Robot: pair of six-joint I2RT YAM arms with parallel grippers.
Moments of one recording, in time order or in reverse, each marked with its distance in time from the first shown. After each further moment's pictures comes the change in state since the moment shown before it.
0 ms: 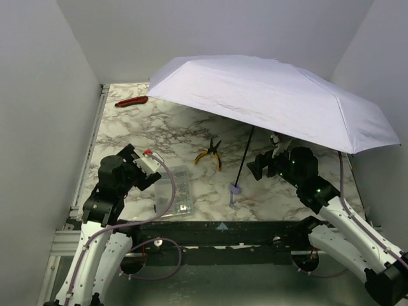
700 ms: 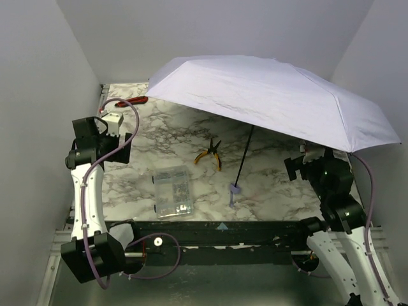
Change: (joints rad) left arm 0.486 0.581 0.409 -0.207 0.108 -0.383; right arm -0.260 -0.303 0.116 -0.363 0.217 -0.426
